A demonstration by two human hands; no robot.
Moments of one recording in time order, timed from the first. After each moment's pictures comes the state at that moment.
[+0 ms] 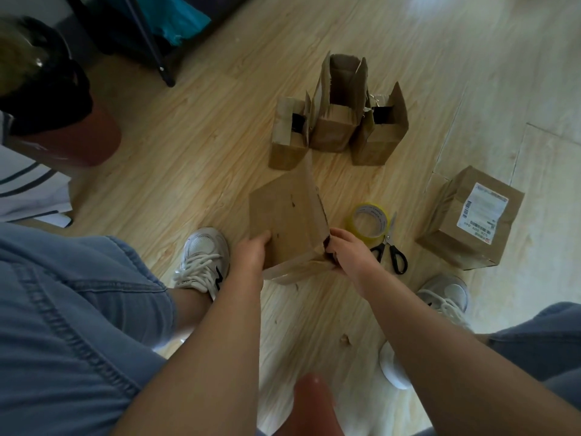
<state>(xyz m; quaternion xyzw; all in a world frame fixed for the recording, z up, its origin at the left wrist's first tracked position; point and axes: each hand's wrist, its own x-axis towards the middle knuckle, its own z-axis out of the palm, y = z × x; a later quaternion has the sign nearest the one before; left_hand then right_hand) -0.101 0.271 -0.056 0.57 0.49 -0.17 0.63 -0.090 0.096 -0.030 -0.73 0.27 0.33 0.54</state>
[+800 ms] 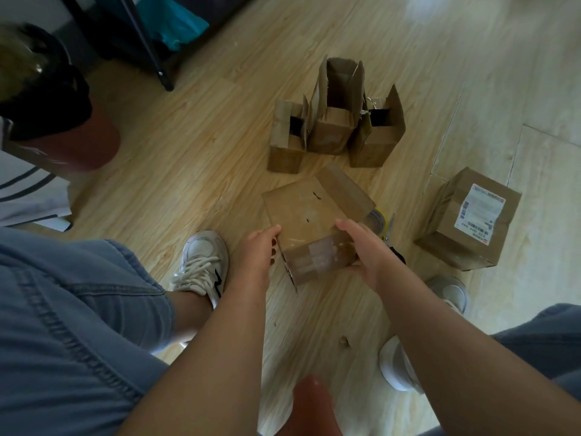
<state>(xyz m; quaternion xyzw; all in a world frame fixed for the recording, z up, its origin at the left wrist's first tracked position) -0.096 0.259 -0.053 0.61 0.43 -0.16 0.65 -0.079 0.068 -0.030 -0.65 0.30 0.31 0.62</state>
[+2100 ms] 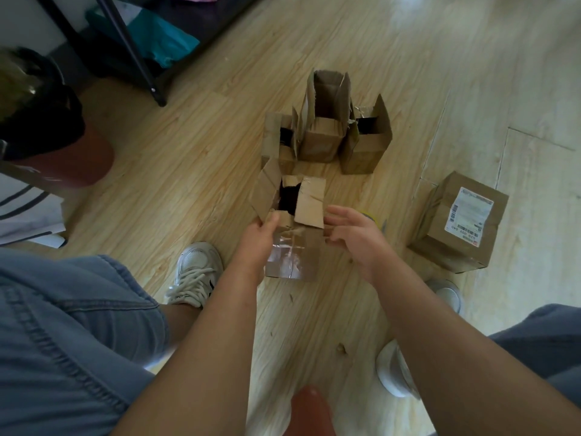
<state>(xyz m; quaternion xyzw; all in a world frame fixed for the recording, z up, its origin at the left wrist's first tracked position) -0.075 0.255 -0.023 0.67 0.30 -0.18 0.66 -0.063 0.068 -0.009 -0.69 0.20 0.24 0.65</state>
